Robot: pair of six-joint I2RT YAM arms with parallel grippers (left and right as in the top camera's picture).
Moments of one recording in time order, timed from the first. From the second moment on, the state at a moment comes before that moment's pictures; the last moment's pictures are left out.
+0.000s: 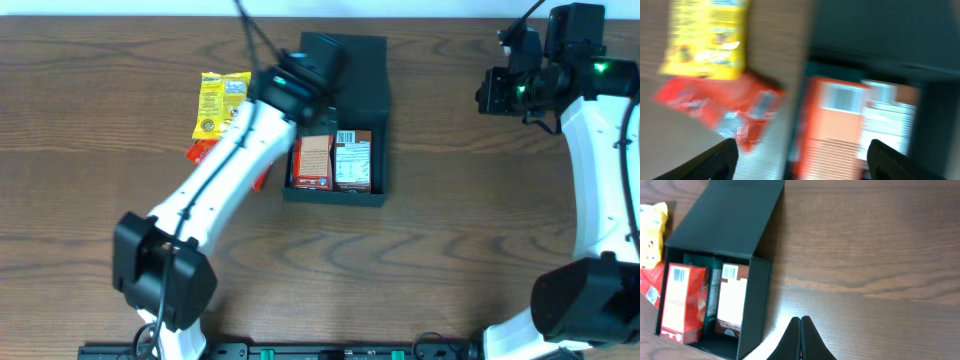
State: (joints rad) left arm -0.51 1.90 1.79 -1.11 -0.24 -0.59; right arm -0.10 1.74 1.72 -1.09 -0.31 -0.02
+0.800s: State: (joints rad) left arm -0.19 2.14 1.73 -1.20 -0.04 -1.05; right arm -0.10 1.74 1.72 -1.11 -0.29 -0.06
